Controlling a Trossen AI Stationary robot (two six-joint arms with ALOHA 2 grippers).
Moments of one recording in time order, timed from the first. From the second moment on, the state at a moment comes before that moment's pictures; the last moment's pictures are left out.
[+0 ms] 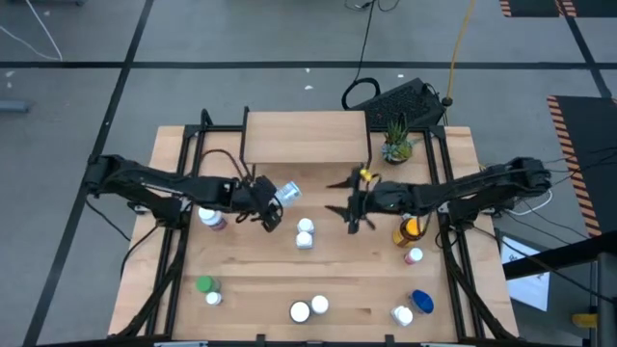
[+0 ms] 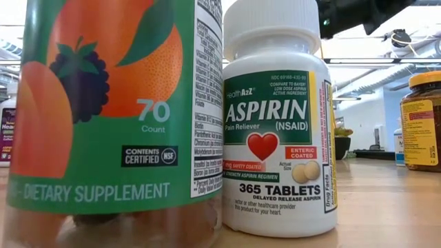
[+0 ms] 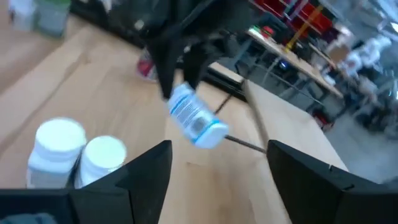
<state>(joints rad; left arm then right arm) -0.07 1.32 0.85 -0.44 -0.29 -0.58 0.09 1.36 0.67 0.43 0.29 -0.51</state>
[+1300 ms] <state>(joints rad) -0.17 1.26 0.85 -0.15 -0.15 -0.26 0.13 1.56 0.87 0.39 0.10 -0.54</state>
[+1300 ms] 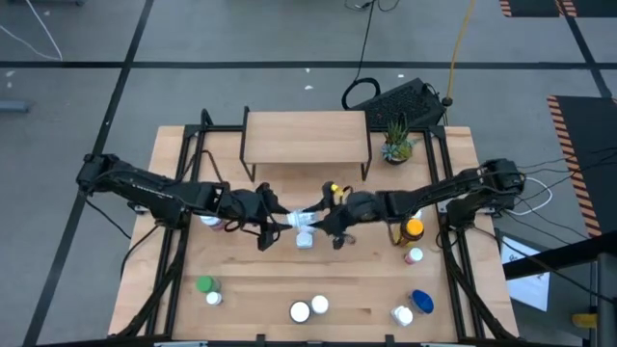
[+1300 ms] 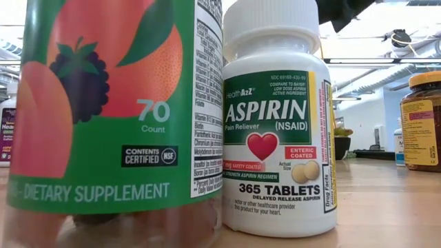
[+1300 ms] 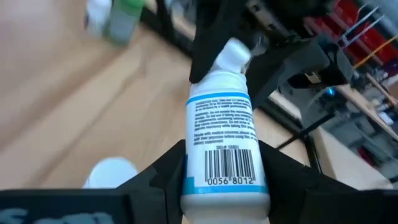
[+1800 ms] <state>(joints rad) -0.13 1.35 0.85 0.55 -0.24 0.38 -0.06 1.30 0.41 1.19 -0.20 -0.20</state>
